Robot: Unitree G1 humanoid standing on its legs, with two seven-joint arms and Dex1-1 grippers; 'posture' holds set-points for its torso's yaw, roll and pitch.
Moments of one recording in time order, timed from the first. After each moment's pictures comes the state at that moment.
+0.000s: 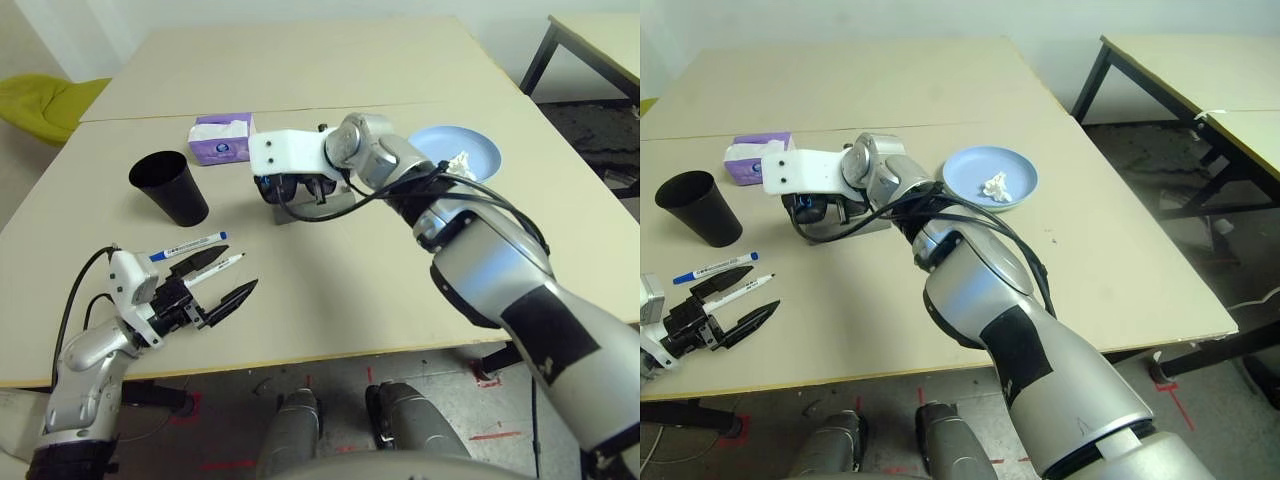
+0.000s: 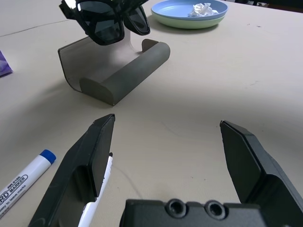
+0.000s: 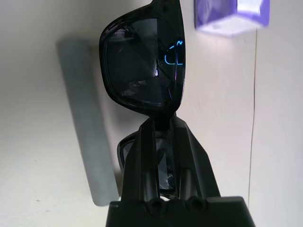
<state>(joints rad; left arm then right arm) 0.14 0.61 0.29 -0.01 -0.51 -0.10 -1.00 -1.49 0.03 0.60 1.21 -0.43 0.00 0.78</state>
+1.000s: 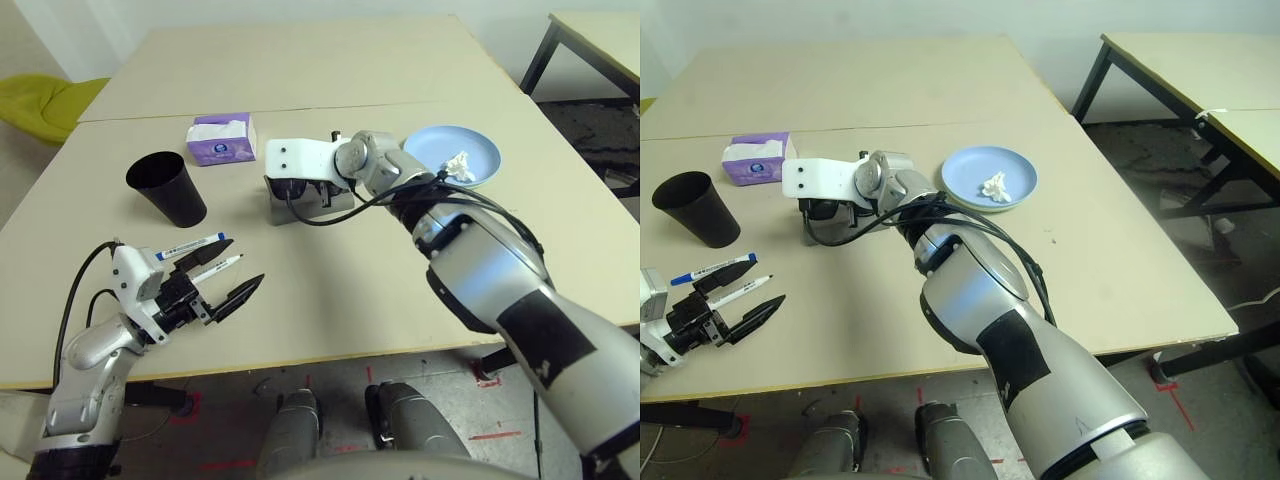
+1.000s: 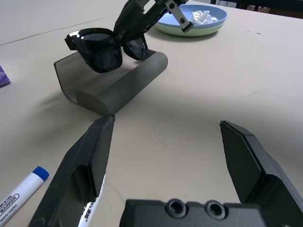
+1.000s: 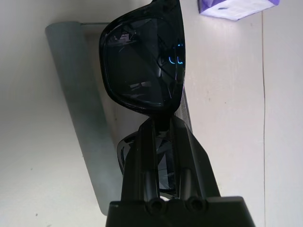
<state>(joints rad) 0.17 0.60 0.29 -0.12 -0.51 -0.04 -0.94 -1.44 0.05 0.56 1.27 -0.45 -0.05 0.68</state>
